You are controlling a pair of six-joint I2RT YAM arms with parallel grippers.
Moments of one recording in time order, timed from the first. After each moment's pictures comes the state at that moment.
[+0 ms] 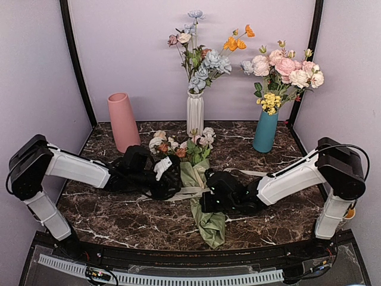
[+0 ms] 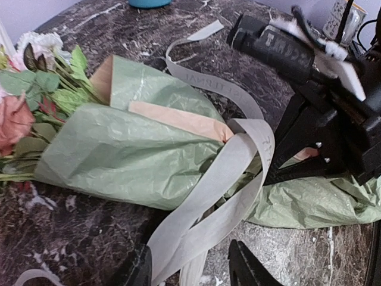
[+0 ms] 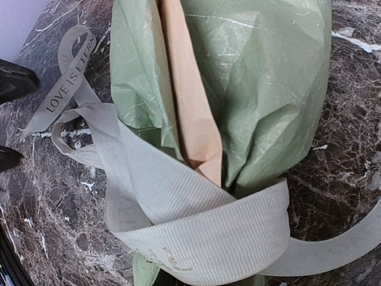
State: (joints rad) left arm -0.76 1.59 0.74 0.22 0.33 0.14; right arm 1.11 1.78 0.82 0.15 0.17 0.80
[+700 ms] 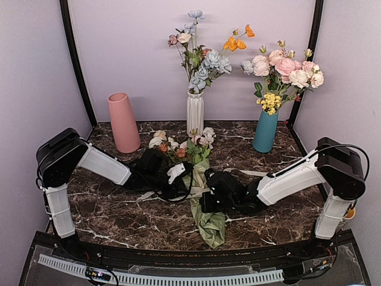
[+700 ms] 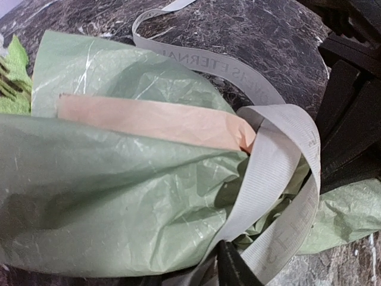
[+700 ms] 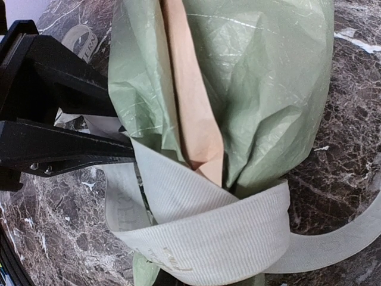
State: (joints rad) left arm -0.76 1.92 0.91 0.28 0.45 0.26; right arm 1.11 1.78 0.82 0.15 0.16 0.79
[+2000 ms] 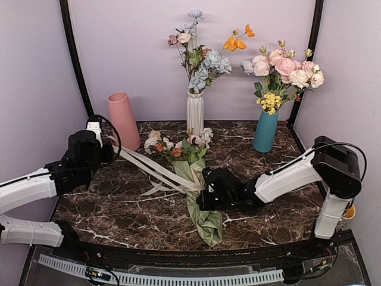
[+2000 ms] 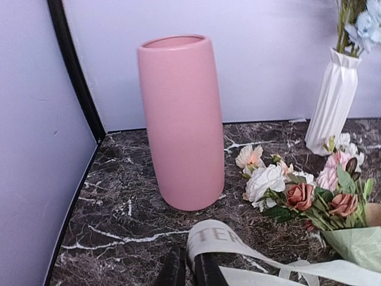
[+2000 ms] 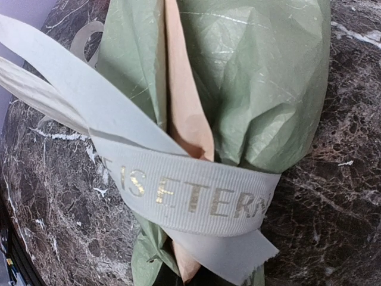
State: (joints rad) left arm -0.61 1.00 0.63 0.03 -0.66 -0.14; right arm 1.07 1.81 0.84 0.18 0.10 0.79
